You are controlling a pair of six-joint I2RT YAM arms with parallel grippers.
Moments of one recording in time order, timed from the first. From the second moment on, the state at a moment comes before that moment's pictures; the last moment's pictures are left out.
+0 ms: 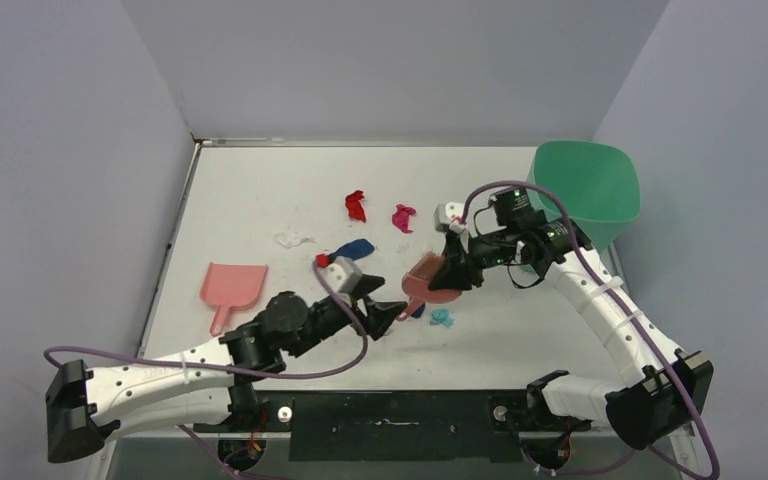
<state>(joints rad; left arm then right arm) -1.18 0.94 0.67 0.17 -0.17 -0.23 0.48 1.23 1.19 -0.97 -0.98 -0.78</state>
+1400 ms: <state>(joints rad) -1.04 1.08 0.23 1.29 -0.24 -0.68 0.27 1.14 0.83 0.41 -1.18 0.77</state>
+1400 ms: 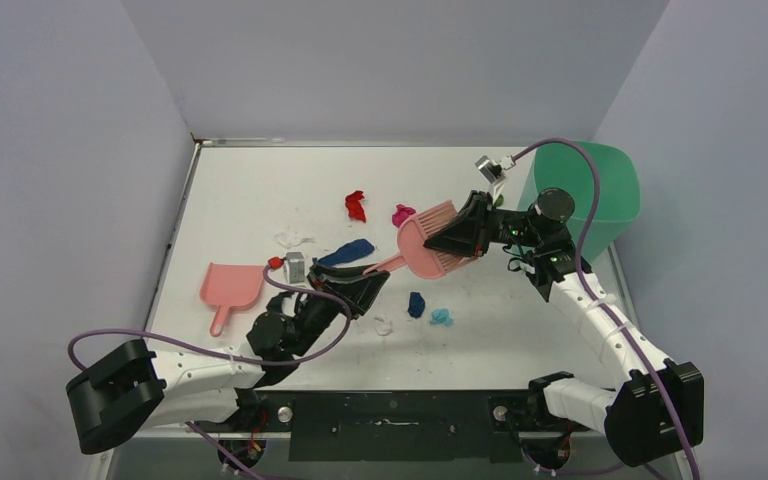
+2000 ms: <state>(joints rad) -1.02 1.04 0.26 1.27 -0.17 -0.70 0.27 1.14 0.83 0.36 -1.18 0.71</state>
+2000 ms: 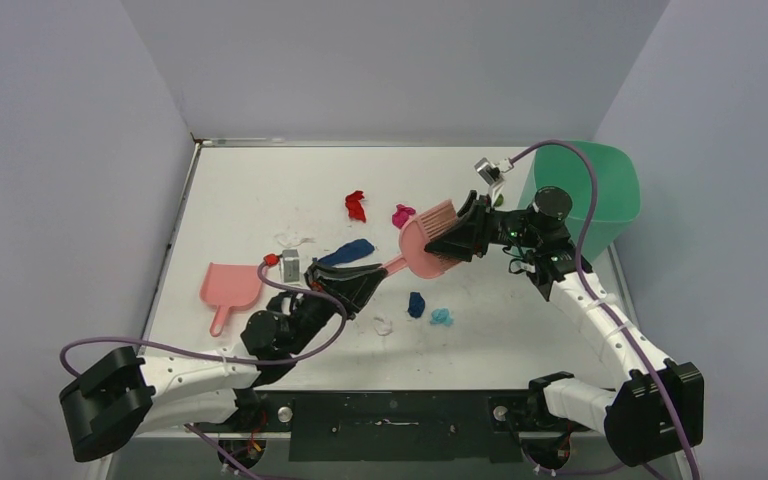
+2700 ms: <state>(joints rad) -1.01 0.17 0.71 -0.12 -0.95 -0.45 0.54 1.52 1.22 -0.22 -0.66 0.16</state>
